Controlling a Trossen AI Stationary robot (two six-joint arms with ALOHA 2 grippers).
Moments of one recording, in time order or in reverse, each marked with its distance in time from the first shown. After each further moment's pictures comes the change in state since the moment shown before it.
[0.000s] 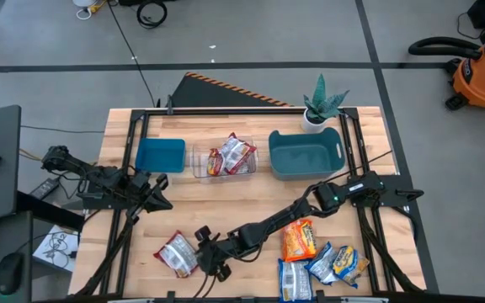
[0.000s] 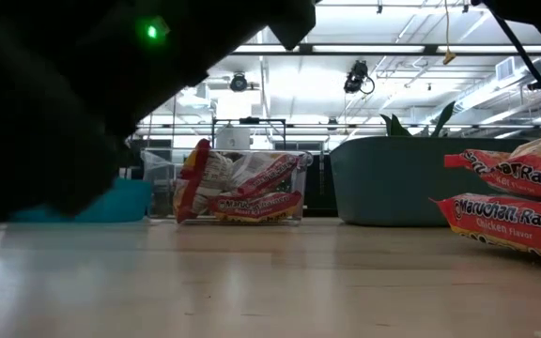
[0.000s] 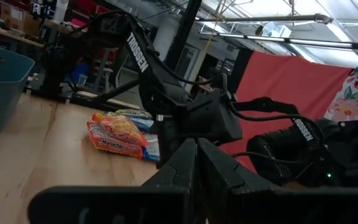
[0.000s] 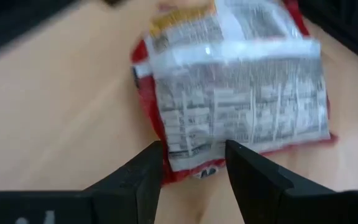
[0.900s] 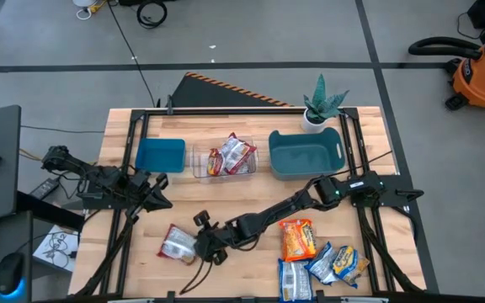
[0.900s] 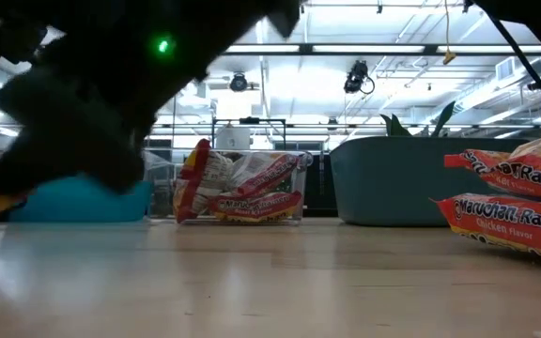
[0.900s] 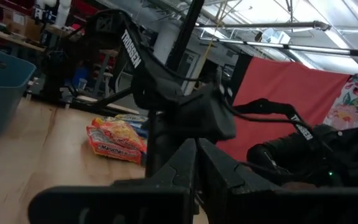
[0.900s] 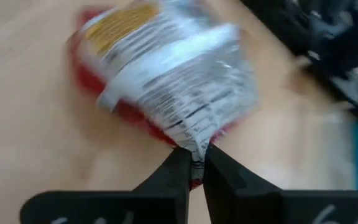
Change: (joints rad) left arm 0.000 0.000 0.000 0.023 -0.014 -0.010; right arm -0.051 -0.053 0.000 -0.073 0.152 -0.121
